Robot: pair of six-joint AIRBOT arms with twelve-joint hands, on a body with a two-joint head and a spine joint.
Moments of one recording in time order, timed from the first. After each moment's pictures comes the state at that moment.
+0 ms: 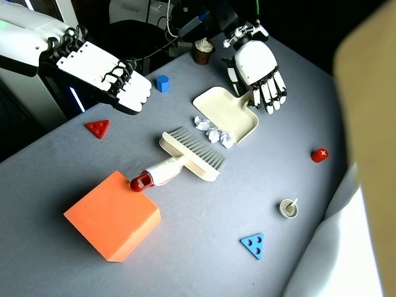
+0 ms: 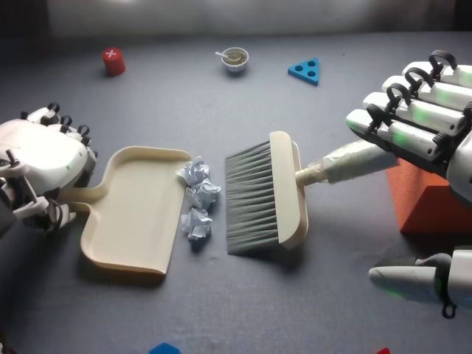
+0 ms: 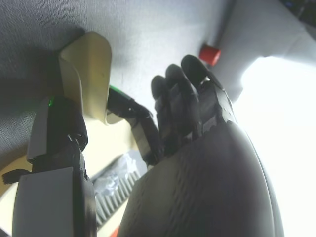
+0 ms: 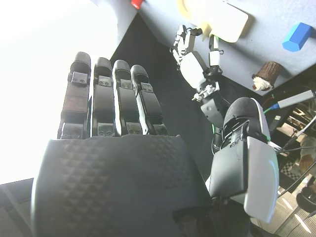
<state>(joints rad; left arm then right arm) 0.88 -1.03 1.07 -0.93 -0.68 1.98 -0.27 -0.48 0.31 -2.41 -0.56 1.04</state>
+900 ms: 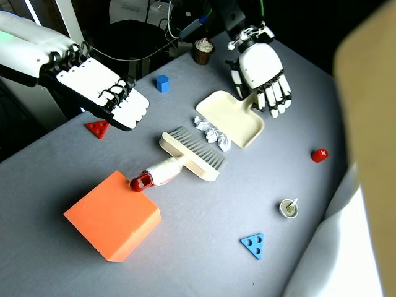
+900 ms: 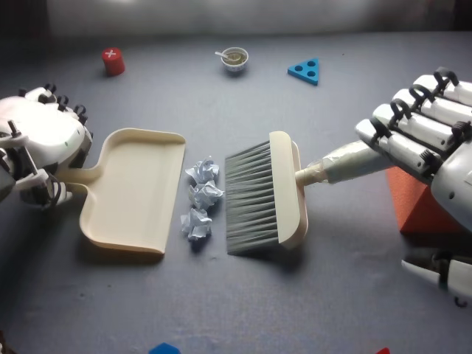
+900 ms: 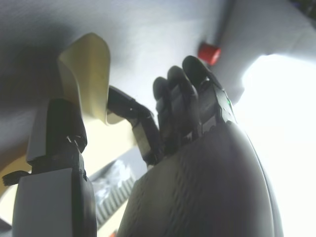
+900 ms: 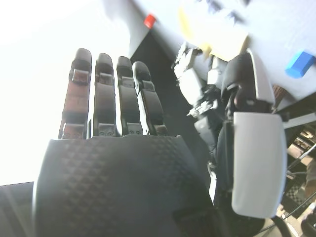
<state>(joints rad) 0.79 -1.03 1.13 -1.04 -0.61 2.12 -0.43 -0.65 0.31 -2.33 -0.93 0.87</state>
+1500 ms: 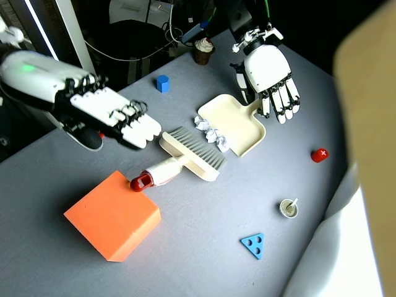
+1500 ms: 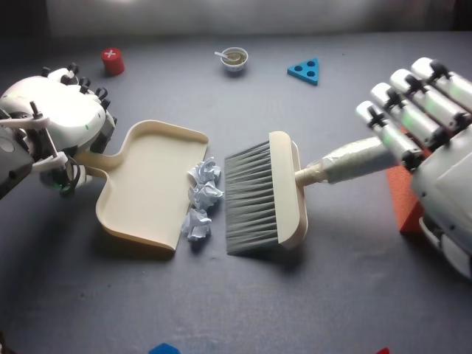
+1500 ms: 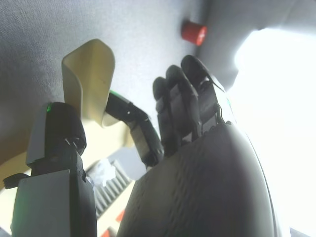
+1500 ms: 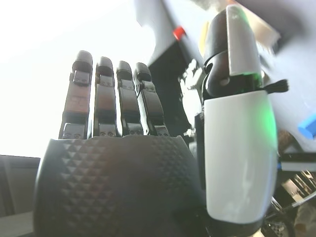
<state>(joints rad) 0.72 -1.06 1.15 -1.03 -0.55 2.18 -0.62 -0.94 0.52 -2.50 -1.25 0.83</state>
